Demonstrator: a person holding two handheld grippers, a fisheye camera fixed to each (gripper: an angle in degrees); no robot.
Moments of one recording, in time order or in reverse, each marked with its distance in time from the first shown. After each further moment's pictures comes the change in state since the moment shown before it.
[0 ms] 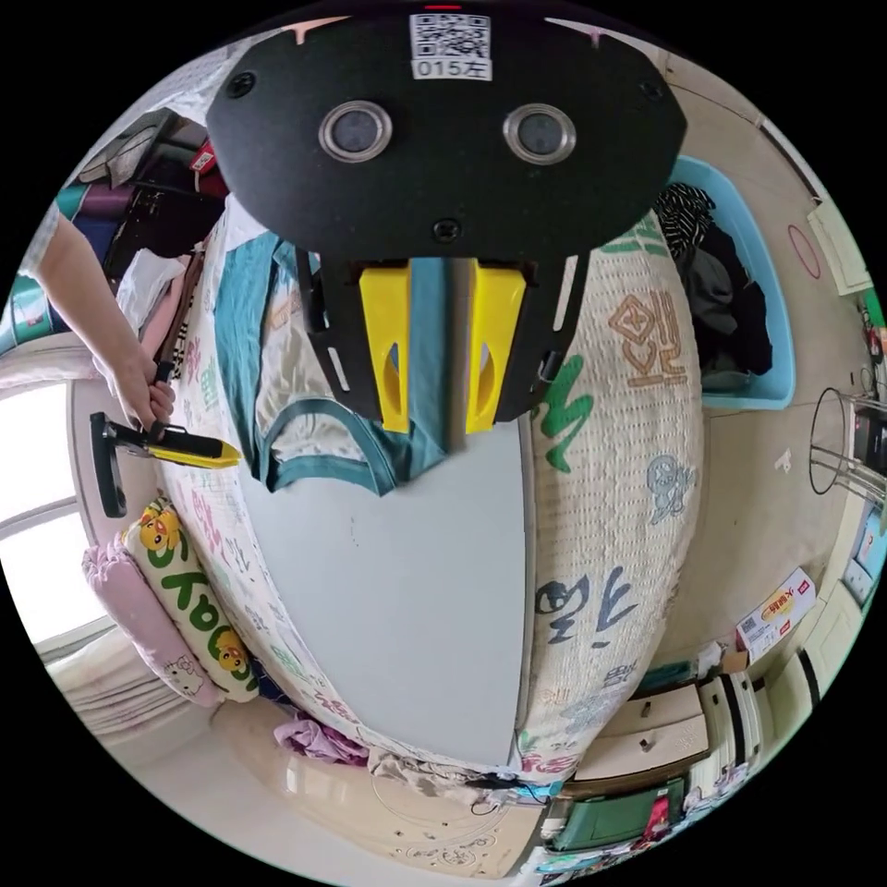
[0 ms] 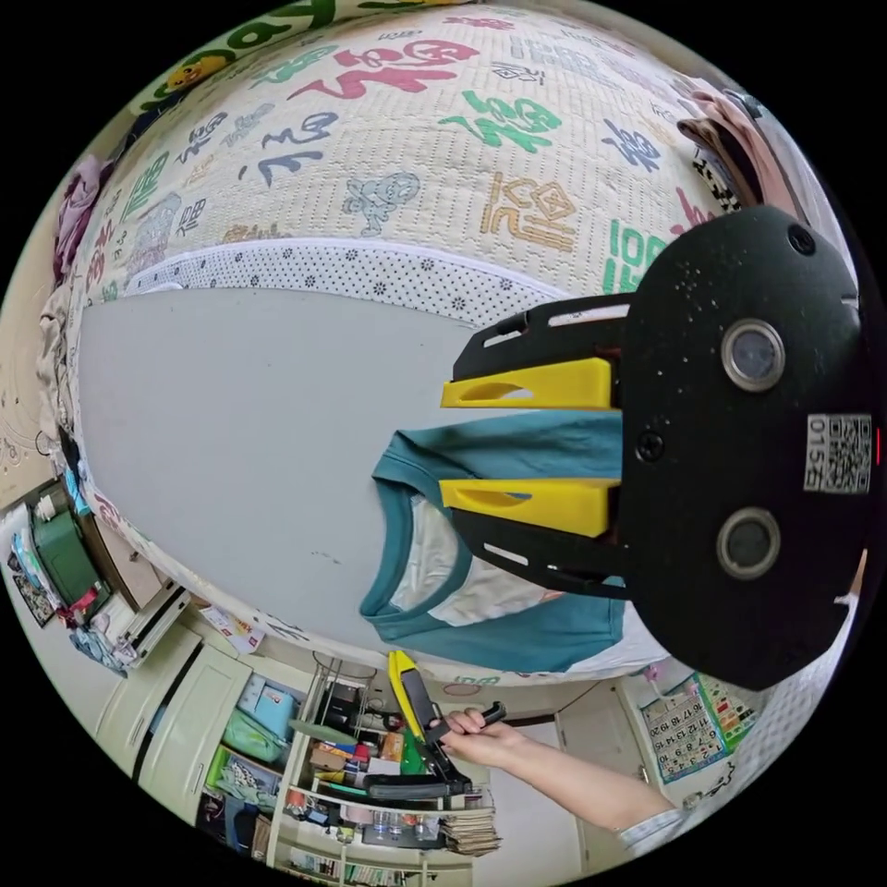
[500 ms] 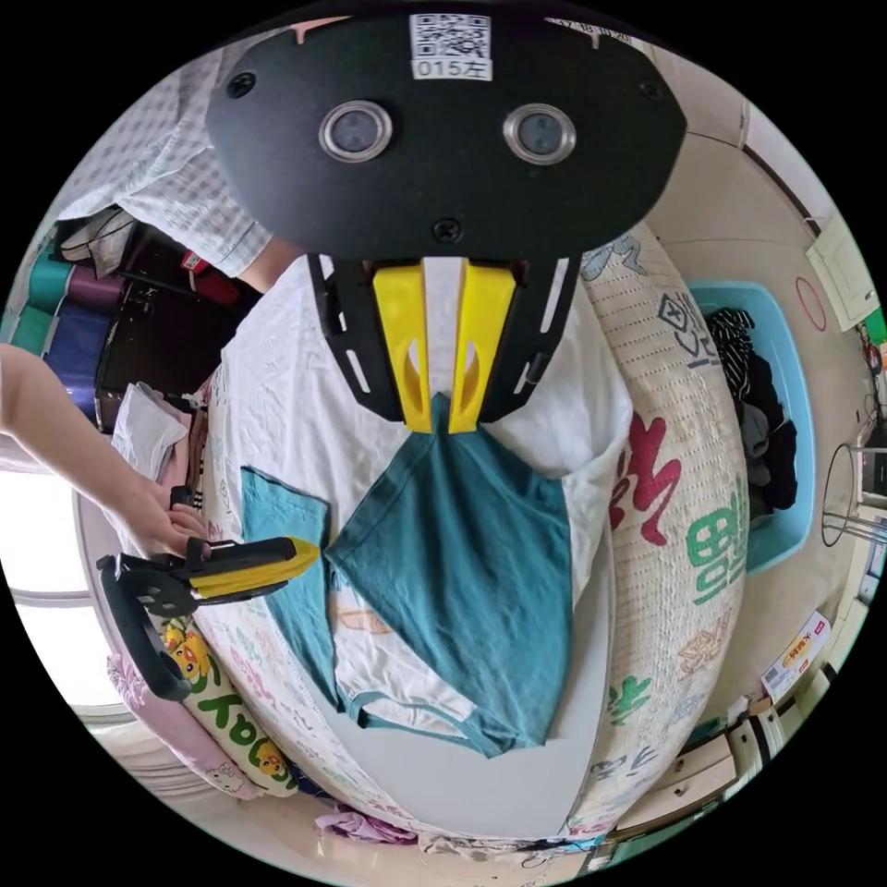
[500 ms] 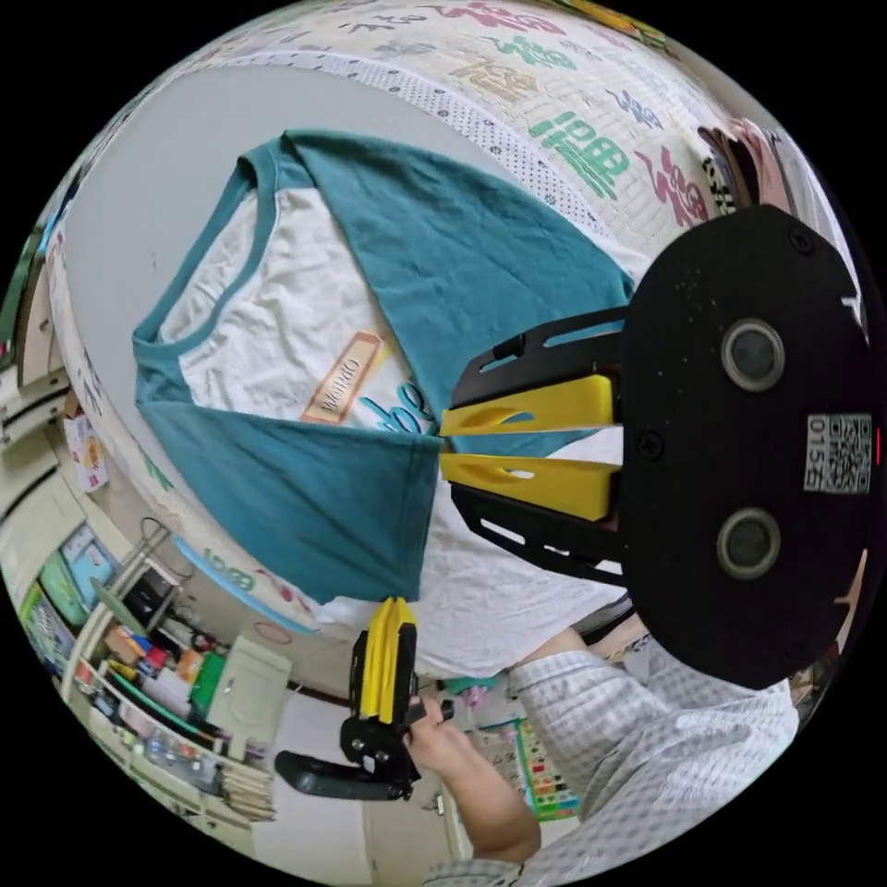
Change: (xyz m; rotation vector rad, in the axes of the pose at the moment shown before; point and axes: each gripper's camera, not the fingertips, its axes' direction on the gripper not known) left arm 0.060 0.234 -0.005 -0.147 0.083 0.074; right arm -0.176 0.071 -0.072 -0.184 -0.063 -0.377
